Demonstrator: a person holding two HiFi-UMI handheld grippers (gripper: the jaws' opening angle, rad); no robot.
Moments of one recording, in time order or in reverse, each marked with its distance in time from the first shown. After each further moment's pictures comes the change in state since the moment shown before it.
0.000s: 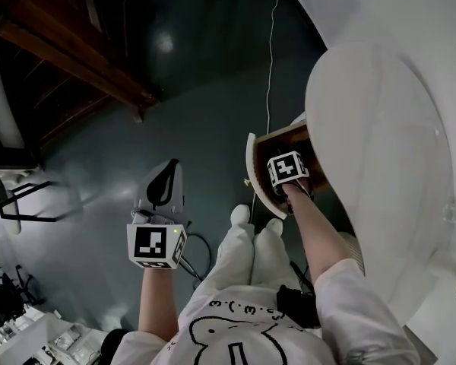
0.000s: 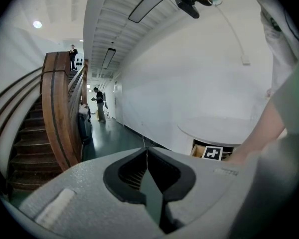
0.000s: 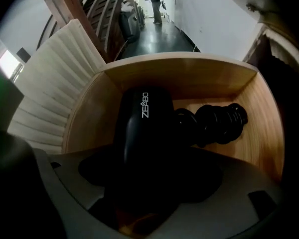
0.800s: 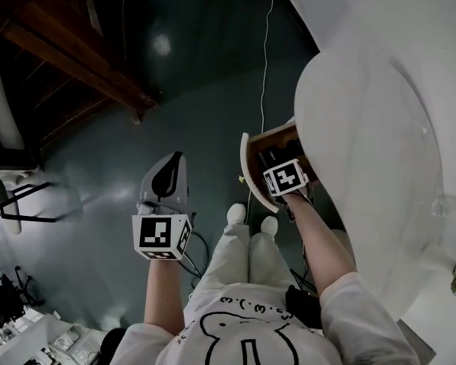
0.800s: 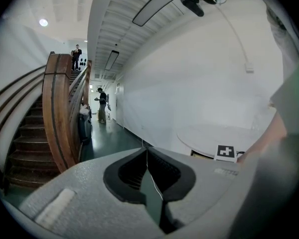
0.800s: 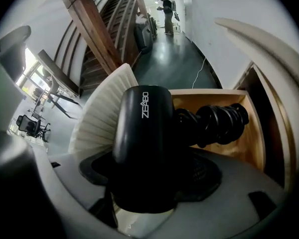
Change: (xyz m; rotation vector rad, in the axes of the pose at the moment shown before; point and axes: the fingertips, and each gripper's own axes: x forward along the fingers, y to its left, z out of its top) left arm -0.004 -0.013 0.033 -0.048 -0.033 0.004; right arm -0.076 0.029 0.000 -0.102 -0.105 0.090
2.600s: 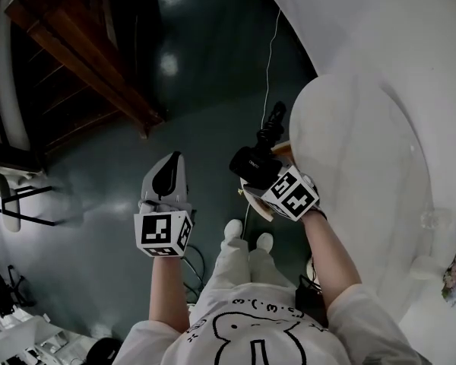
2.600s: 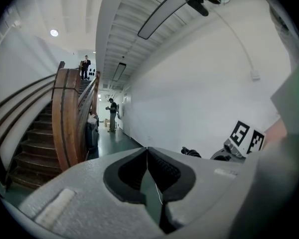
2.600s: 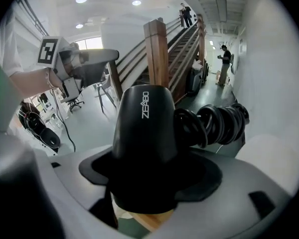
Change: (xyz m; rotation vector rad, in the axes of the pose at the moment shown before) left arm -0.024 0.010 0.056 -0.022 -0.116 0.087; right arm -0.142 0.087 0.084 -0.560 -0.382 0.213
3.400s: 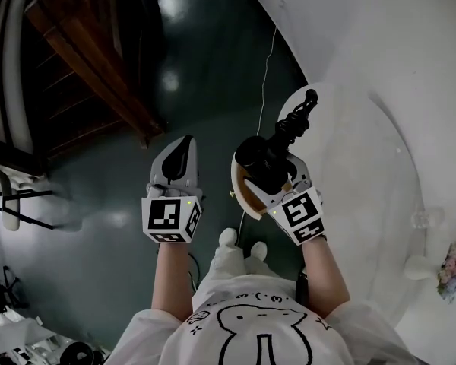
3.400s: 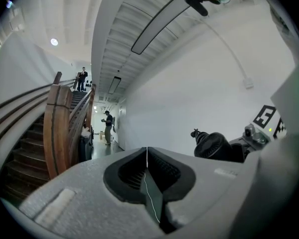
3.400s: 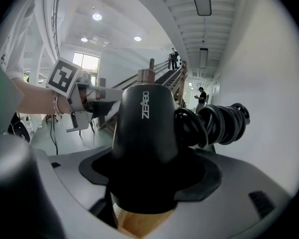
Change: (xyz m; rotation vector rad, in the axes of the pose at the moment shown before) left arm -0.006 -0.055 0.071 0.027 -0.154 -0.035; right arm -0.135 0.010 0.066 -0.044 -0.398 -0.291
